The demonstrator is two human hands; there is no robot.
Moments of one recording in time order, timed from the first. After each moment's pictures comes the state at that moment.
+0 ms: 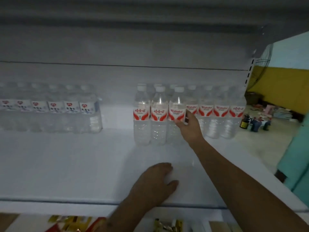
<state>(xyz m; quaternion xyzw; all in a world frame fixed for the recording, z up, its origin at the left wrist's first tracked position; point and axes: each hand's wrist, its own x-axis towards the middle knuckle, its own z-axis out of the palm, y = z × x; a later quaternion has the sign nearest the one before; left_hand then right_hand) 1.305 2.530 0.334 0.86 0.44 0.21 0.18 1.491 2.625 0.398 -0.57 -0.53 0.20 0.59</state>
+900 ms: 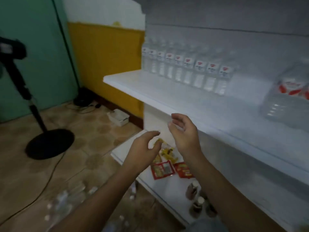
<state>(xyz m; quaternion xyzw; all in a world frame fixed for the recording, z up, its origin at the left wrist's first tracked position) 0.981 2.328 0.300 0.57 0.69 0.43 0.14 1.105 2.406 0.327 -0.36 -0.67 0.43 0.49</state>
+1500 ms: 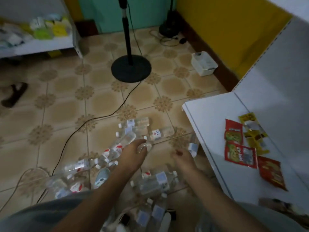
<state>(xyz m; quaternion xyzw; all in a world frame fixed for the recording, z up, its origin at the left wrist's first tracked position) 0.783 2.165 0.051 0.17 0.89 0.36 0.23 0.879 2.333 -0.012 -0.47 -0.65 0.59 -0.08</state>
